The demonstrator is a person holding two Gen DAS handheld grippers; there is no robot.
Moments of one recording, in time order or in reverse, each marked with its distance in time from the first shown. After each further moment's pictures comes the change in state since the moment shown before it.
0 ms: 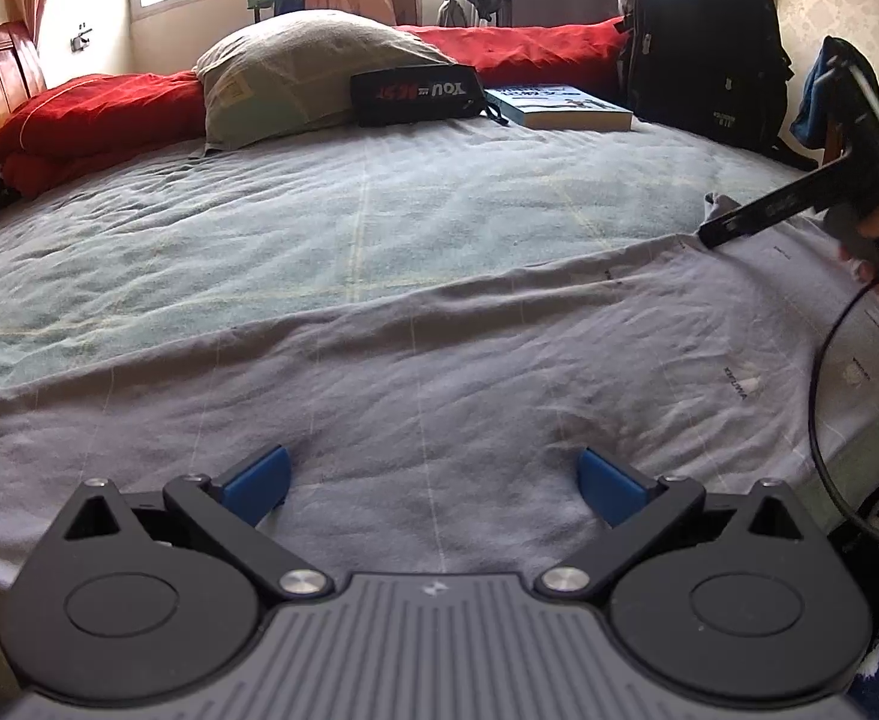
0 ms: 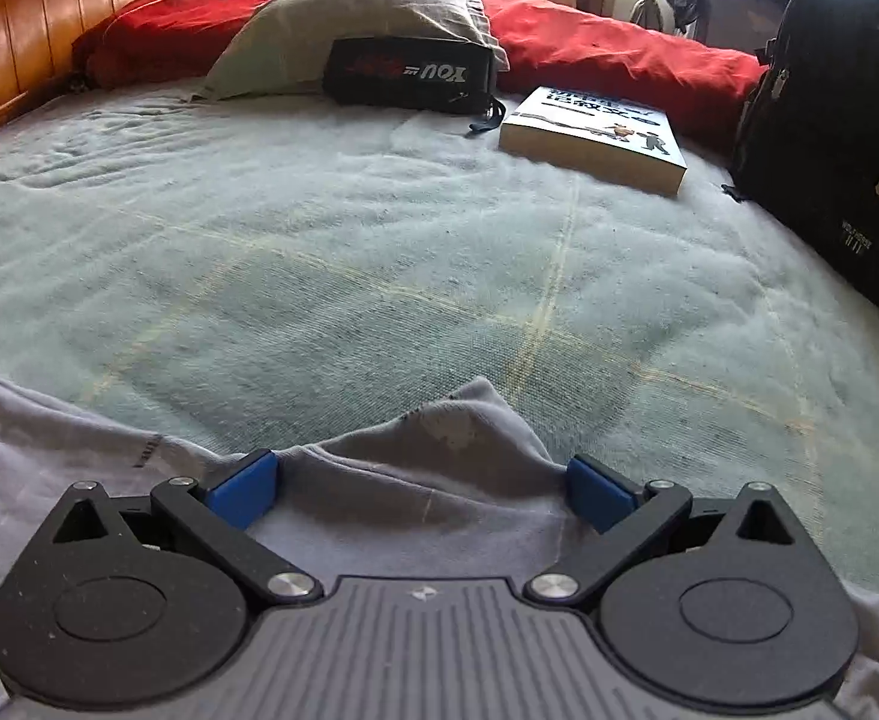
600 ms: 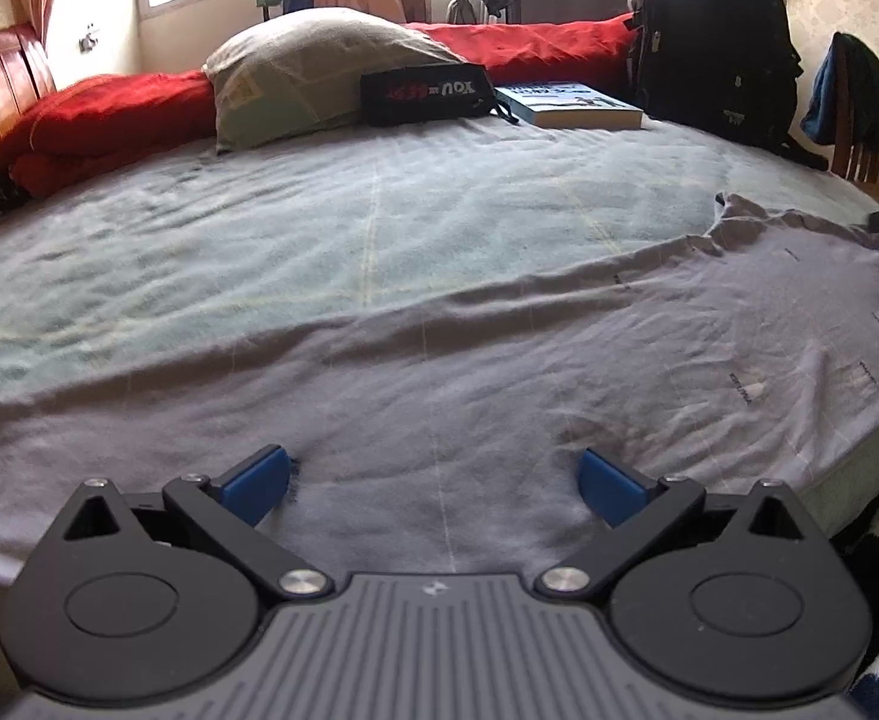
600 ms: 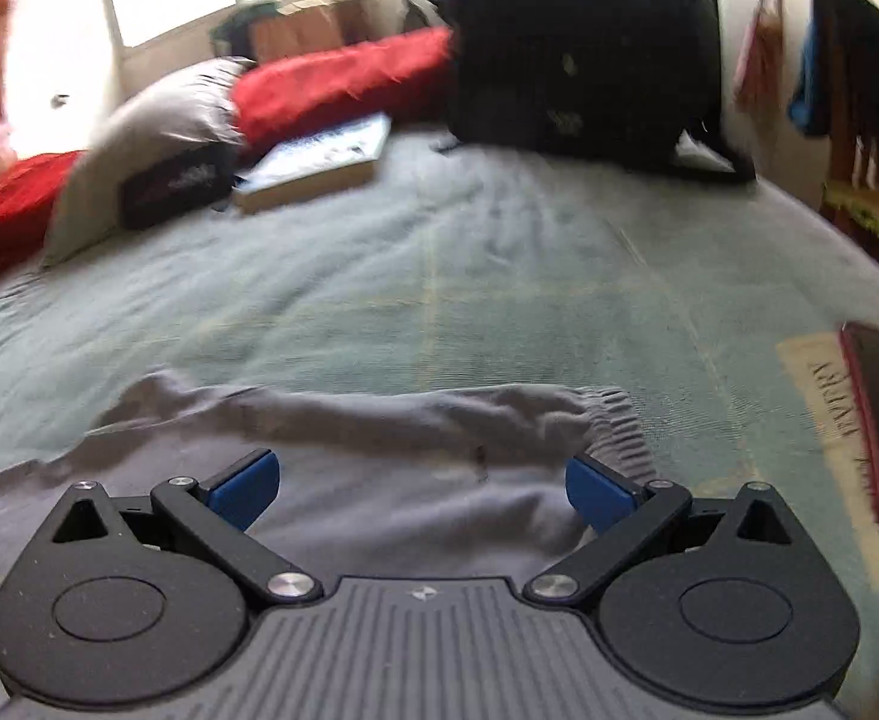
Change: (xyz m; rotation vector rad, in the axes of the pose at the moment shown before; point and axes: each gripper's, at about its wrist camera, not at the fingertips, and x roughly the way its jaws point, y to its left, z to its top) left arm -0.006 -0.003 0.008 0.011 0.008 0.045; right arm -0.104 -0.120 -0.092 0.386 -0.120 -0.121
